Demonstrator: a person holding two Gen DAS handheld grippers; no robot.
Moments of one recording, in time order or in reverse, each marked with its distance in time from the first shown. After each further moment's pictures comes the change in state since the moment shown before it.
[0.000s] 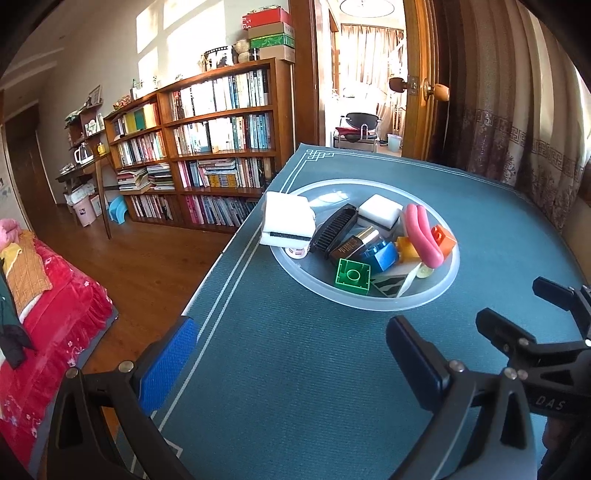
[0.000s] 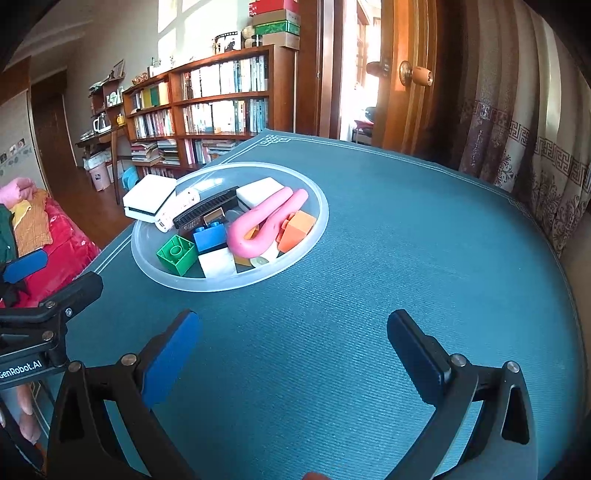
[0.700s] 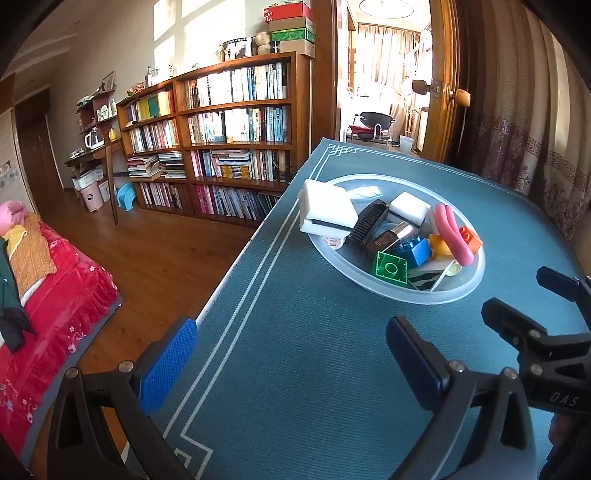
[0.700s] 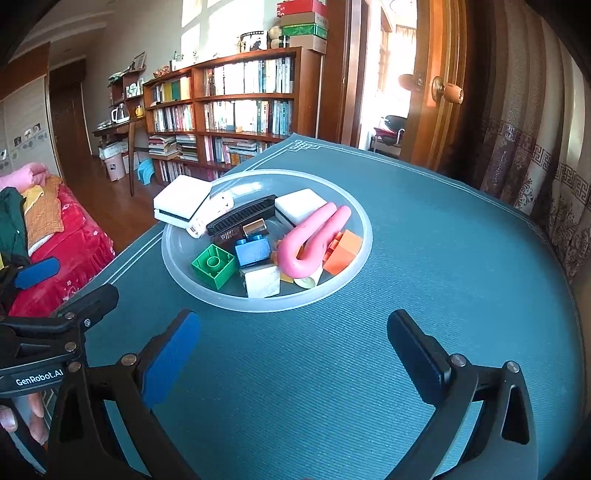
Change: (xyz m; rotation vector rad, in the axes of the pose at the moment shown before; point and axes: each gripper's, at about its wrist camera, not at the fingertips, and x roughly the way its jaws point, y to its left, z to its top) left arm 0.011 0.033 -0.007 -0.051 0.025 0.018; right arm 0.006 0.033 0.014 -0.067 -0.006 0.046
